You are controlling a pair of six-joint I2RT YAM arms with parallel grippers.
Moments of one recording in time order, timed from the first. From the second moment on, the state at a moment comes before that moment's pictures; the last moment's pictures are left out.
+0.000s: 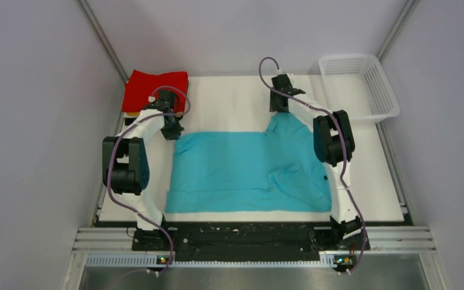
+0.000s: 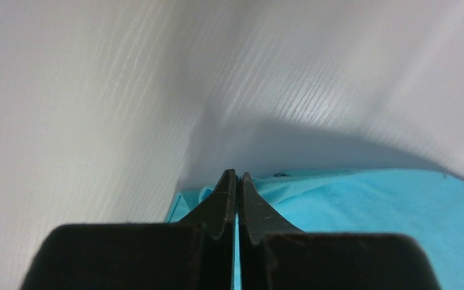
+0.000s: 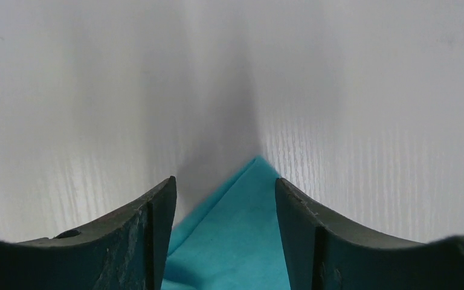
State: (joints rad) left arm -0.07 1.80 1.32 -0.65 -0.15 -0.55; right arm 0.35 2.30 1.84 -0.38 0.32 0.30
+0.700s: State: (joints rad) left arm -0.08 1.78 1.30 -0.64 -0.15 -0.55; right arm 0.36 2.20 1.64 -0.38 0.44 0.39
